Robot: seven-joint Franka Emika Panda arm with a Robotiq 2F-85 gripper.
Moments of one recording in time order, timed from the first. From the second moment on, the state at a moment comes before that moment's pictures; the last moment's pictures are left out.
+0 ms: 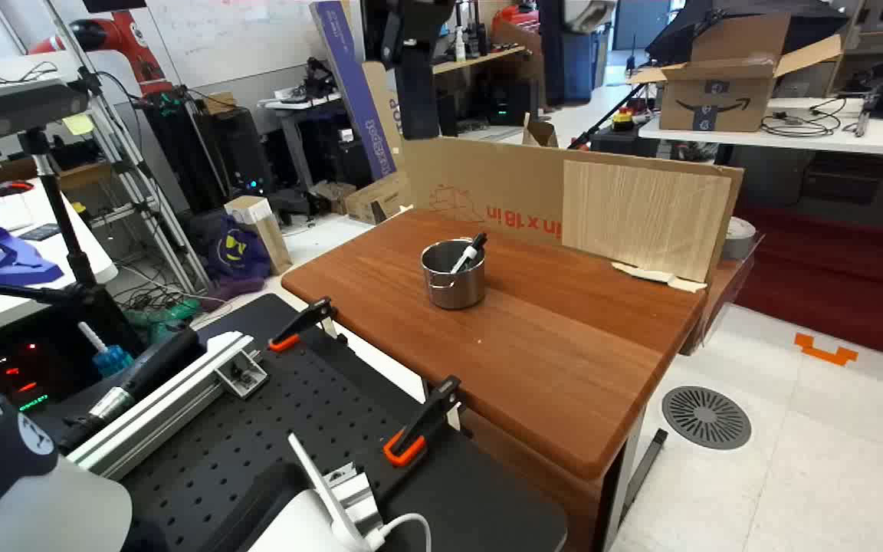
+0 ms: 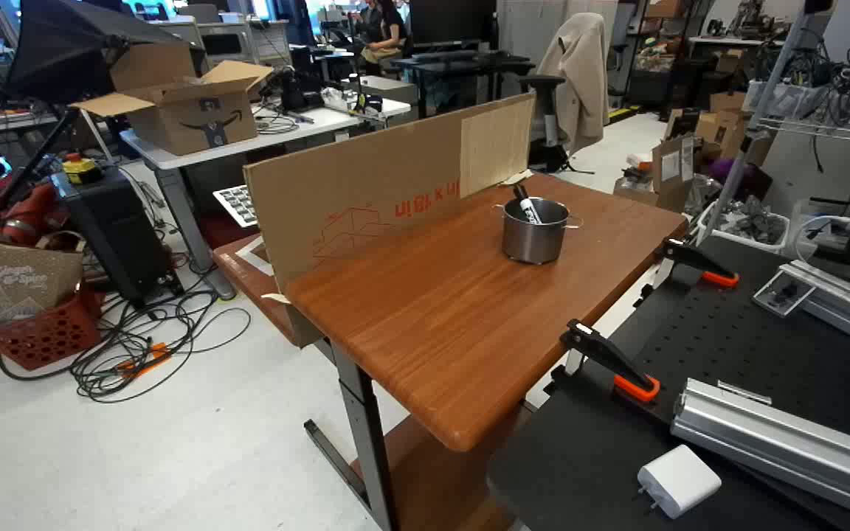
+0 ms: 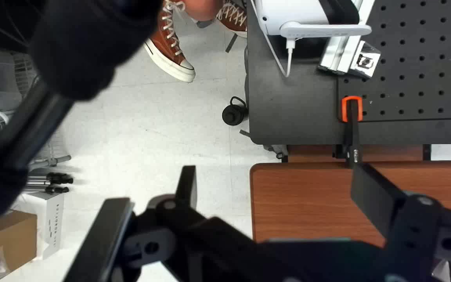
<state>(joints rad) -0.24 -0.43 -0.19 -2.47 -0.41 1.91 -0.23</state>
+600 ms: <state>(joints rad) -0.24 -0.43 -0.19 -2.47 -0.41 1.91 -0.23</state>
